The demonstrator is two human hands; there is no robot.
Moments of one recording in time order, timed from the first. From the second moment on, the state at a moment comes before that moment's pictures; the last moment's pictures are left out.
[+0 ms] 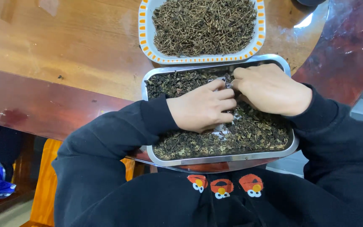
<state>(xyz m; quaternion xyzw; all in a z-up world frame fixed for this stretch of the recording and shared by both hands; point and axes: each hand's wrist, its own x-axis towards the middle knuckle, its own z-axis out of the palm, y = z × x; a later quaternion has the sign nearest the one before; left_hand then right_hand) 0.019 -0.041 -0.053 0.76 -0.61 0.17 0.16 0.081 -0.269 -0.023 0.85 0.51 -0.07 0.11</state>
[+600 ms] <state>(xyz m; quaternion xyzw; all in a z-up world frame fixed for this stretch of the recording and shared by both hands) 0.021 -0.033 -0.031 0.75 -0.61 0.10 0.23 0.114 -0.274 0.015 0.79 0.48 -0.25 -0.27</state>
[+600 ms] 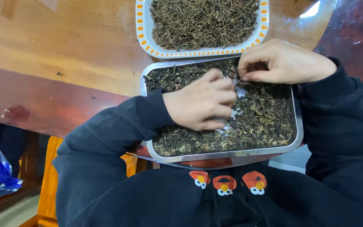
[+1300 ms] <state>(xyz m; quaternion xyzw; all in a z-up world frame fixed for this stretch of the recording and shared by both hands) 0.011 -0.032 -0.039 0.77 -0.62 0.04 0.13 0.114 -0.271 0.011 0.81 0.48 -0.22 -0.28</state>
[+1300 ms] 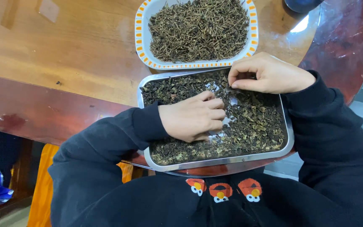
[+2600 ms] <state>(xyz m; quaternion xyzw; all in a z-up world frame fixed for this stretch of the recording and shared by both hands) 0.032 -0.029 -0.054 0.81 -0.47 0.15 0.30 0.052 -0.252 0.006 0.75 0.64 -0.19 0.02</state>
